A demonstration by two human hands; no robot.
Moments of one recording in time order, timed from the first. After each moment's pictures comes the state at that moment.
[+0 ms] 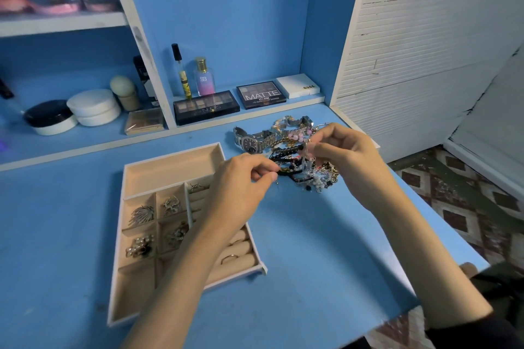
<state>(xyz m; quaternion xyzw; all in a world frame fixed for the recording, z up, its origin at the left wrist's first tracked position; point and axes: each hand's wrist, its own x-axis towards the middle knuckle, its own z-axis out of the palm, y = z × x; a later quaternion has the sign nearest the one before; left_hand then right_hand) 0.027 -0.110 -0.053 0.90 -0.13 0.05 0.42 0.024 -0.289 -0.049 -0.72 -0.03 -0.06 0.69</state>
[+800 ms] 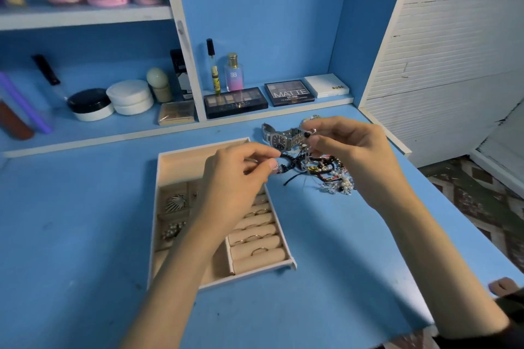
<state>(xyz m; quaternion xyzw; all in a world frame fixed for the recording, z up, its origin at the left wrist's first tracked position) 0.010 -0.069 -0.035 0.84 -0.09 0.07 0.54 0.020 -0.245 -0.028 -0.73 -0.07 -0.08 0.68</state>
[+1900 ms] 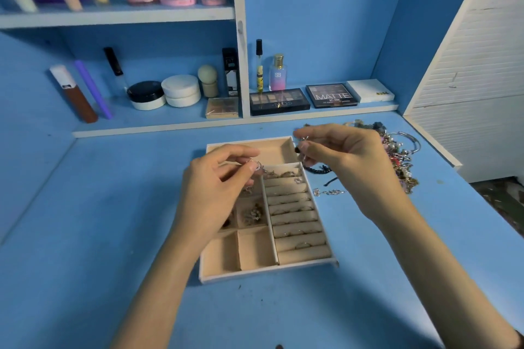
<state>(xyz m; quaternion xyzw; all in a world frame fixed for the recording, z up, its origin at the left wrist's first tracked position) -0.012 -0.001 -0.040 0.77 -0.03 0.12 0.62 0.013 -0.180 -0.020 -0.72 -0.11 -0.04 0.69</state>
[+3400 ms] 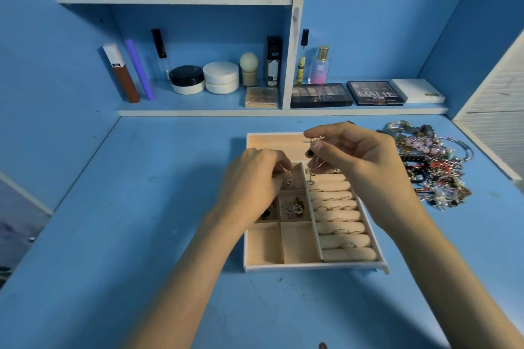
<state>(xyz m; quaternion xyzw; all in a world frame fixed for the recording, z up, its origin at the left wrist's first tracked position) 0.010 0.021 -0.059 0.96 -0.05 0.09 0.27 0.006 -0.133 -0.025 -0.74 -0.15 -0.02 0.66</state>
